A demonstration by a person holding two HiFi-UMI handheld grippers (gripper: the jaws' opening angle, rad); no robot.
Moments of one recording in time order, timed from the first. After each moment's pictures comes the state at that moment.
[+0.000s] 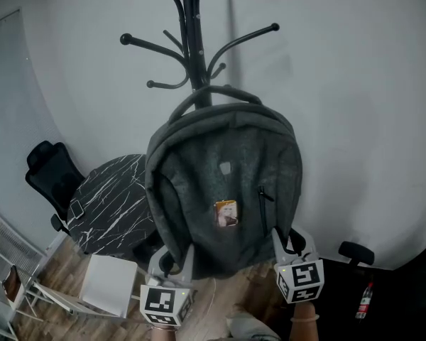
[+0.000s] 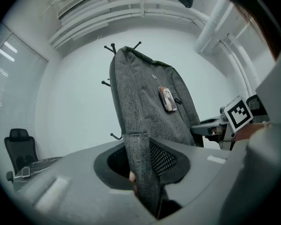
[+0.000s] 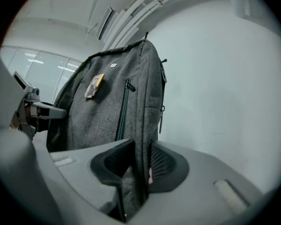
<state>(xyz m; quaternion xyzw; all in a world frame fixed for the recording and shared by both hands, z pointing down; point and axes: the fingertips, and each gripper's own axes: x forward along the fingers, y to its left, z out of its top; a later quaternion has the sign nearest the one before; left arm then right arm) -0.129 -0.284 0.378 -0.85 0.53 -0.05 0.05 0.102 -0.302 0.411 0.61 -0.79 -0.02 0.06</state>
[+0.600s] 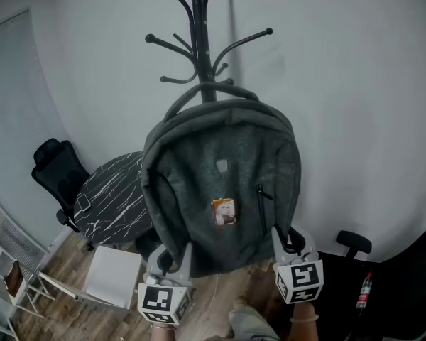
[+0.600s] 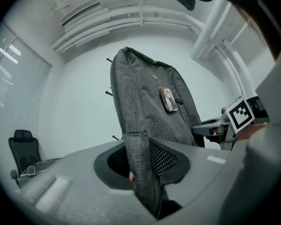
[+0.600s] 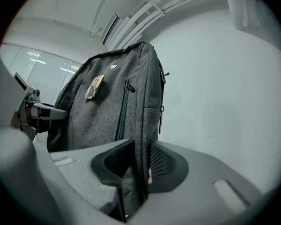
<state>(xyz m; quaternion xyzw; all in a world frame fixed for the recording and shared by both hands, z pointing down) -0.162 -0.175 0.365 -0.85 0.53 -0.02 0.06 0.071 -0.188 0.392 0.62 -0.78 -0.04 0.04</state>
